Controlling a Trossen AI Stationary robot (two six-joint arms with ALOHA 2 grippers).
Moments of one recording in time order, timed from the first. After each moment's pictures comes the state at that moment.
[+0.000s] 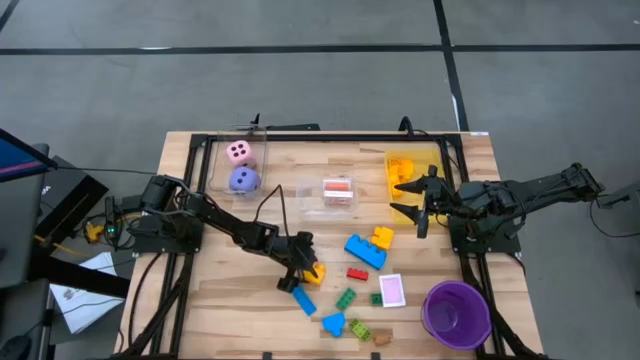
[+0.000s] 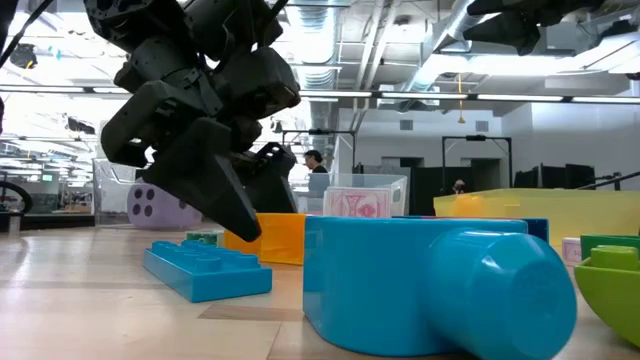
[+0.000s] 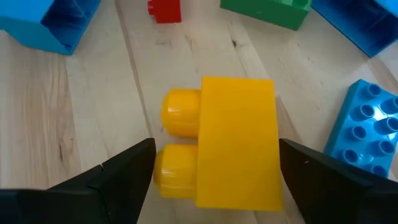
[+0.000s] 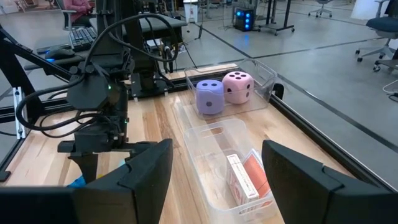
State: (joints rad) left arm -0.24 1.82 0.85 0.14 0.06 0.07; right arm 0.26 0.65 0.61 -0.21 0.52 0.18
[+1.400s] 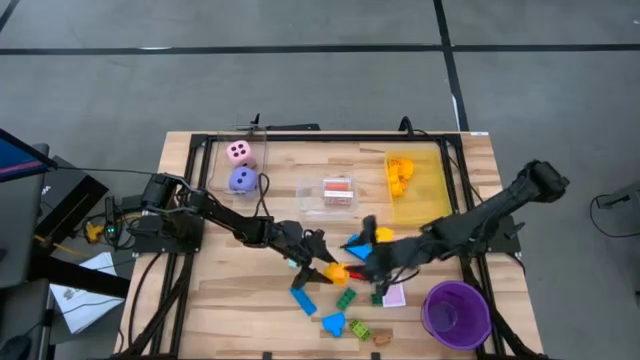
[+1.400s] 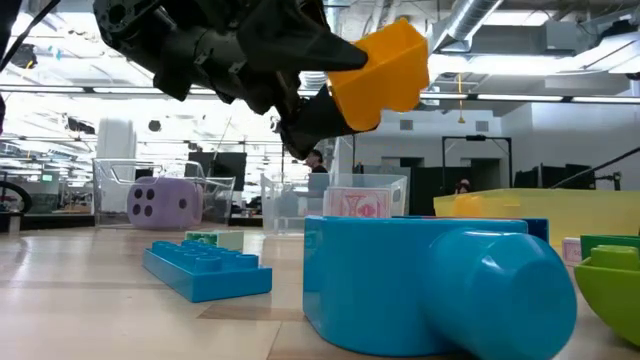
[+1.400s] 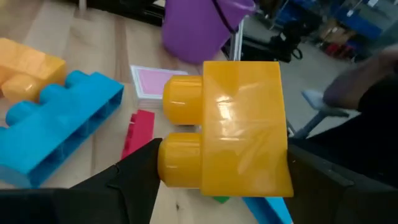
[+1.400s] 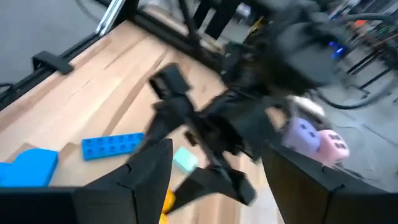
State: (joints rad) left arm -0.20 1.82 0.83 0.66 0.24 -0.33; right arm 0.50 1.41 1.04 -0.09 0.45 -0.30
